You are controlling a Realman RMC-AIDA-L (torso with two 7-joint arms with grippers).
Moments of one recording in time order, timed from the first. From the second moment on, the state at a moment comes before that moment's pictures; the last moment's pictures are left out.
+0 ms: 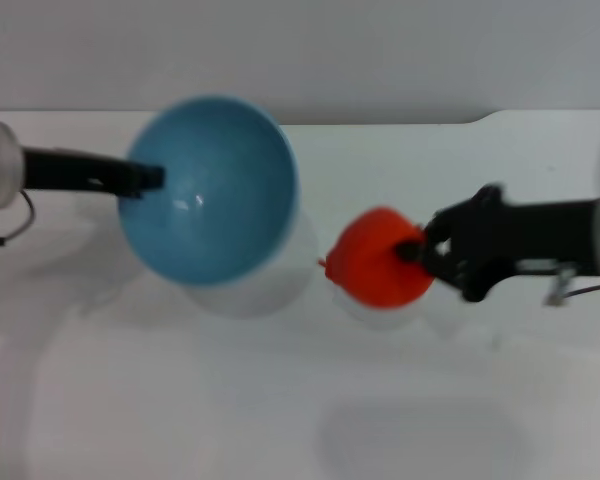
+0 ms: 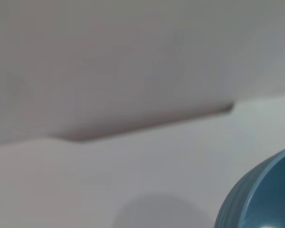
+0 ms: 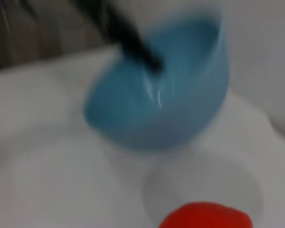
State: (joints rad) left arm -0.37 -2.05 1.23 1.43 2.26 1.28 -2.58; right arm 0.17 2.07 -1.44 -1.61 -1.98 -1.28 1.98
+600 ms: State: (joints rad) left arm -0.59 -2.07 1.53 1.27 2.36 1.32 -2.72; right arm 0.20 2.07 -1.26 -1.80 -1.73 -1.54 1.93
